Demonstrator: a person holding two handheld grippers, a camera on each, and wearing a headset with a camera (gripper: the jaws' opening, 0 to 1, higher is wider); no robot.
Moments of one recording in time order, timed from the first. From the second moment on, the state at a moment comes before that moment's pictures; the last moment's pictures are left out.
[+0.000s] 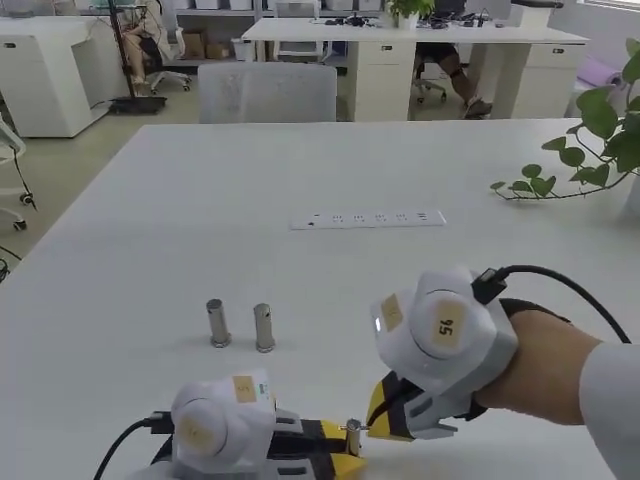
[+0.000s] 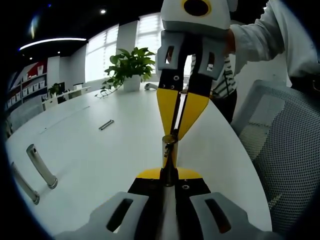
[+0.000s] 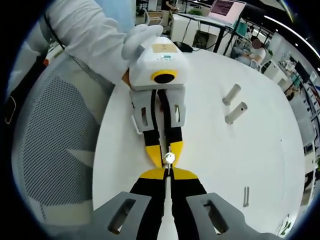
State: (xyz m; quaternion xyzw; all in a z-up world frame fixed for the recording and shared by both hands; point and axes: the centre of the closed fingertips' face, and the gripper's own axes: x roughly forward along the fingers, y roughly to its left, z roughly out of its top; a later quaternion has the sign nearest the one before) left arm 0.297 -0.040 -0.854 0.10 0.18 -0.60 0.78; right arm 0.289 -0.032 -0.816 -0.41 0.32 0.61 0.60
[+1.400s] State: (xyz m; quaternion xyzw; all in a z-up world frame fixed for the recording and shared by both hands) left arm 0.298 -0.042 -0.854 0.10 0.18 -0.59 0.78; right arm 0.291 -0.040 -0.818 -0.41 0.32 0.60 0.60
